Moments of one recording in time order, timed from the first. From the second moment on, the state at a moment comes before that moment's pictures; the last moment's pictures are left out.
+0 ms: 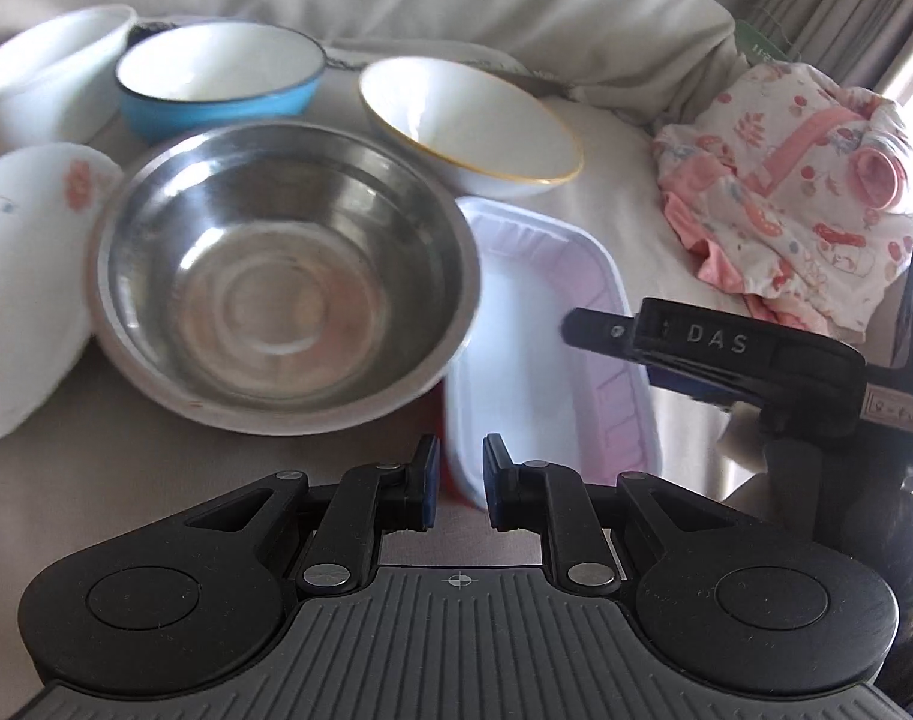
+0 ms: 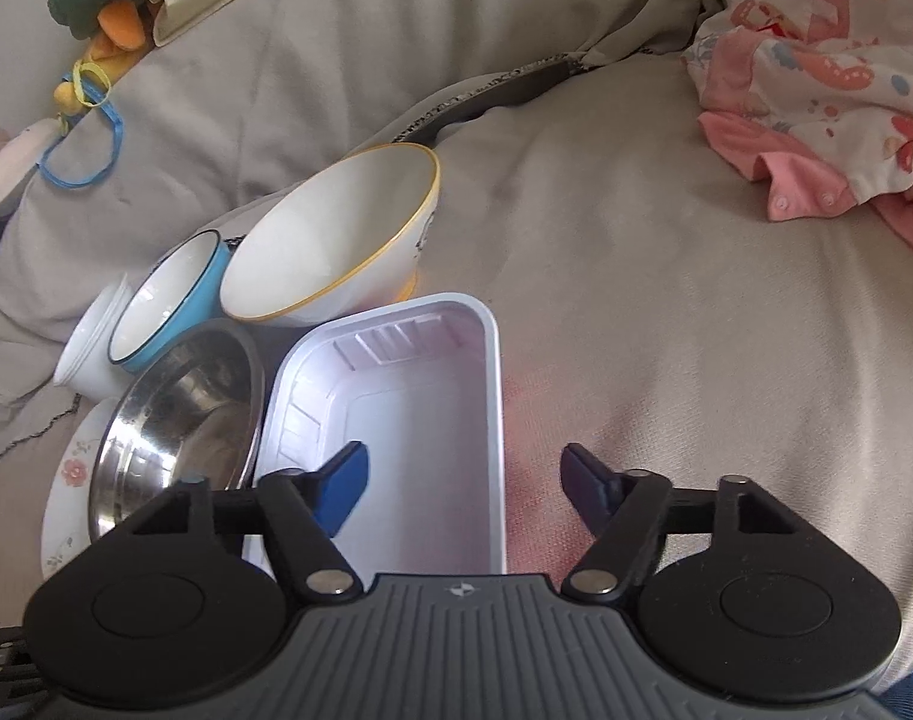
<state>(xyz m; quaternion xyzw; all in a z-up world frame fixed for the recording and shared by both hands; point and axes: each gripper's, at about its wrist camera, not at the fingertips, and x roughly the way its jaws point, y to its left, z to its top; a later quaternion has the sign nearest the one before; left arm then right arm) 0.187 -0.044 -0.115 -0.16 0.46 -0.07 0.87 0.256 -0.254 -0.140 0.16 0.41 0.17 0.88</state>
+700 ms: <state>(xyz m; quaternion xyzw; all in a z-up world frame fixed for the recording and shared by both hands) 0.213 -0.066 -0.080 -0.20 0.40 -0.18 0.88 0.242 -0.297 -0.105 0.10 0.30 0.08 0.95</state>
